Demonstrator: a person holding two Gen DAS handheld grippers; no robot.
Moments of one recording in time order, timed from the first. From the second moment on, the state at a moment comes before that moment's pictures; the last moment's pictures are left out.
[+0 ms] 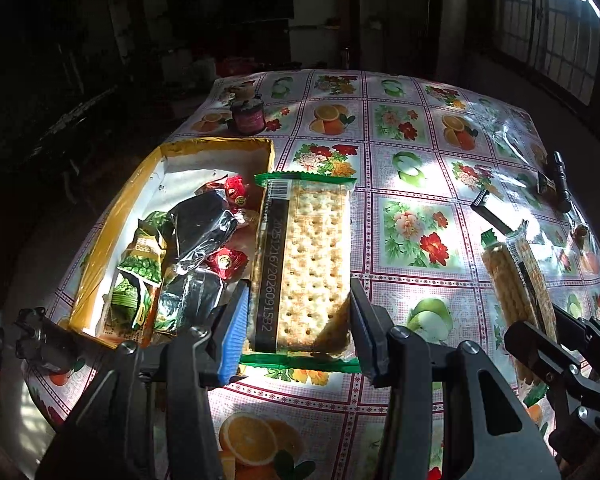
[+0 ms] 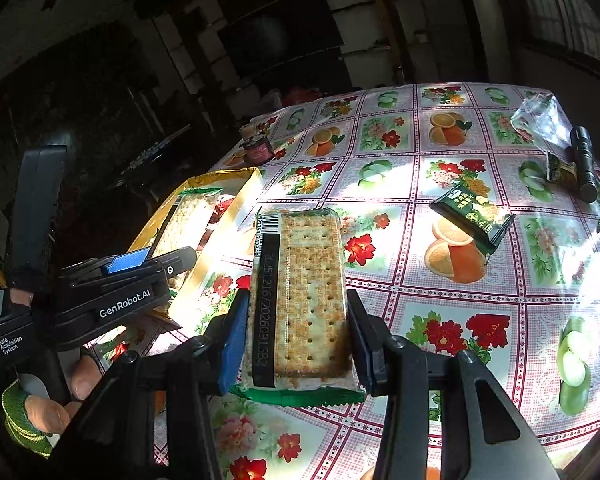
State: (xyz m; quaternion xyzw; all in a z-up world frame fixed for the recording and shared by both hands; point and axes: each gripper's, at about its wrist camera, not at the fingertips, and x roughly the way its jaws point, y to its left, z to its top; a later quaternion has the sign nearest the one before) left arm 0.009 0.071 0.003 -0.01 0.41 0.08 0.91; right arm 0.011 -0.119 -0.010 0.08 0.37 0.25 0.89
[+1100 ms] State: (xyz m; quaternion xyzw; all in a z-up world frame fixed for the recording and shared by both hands) left arm 0.002 0.118 0.002 -0.05 0.41 0.11 0.91; right arm 0.009 -0.078 -0.018 0.04 0.39 0.27 0.88
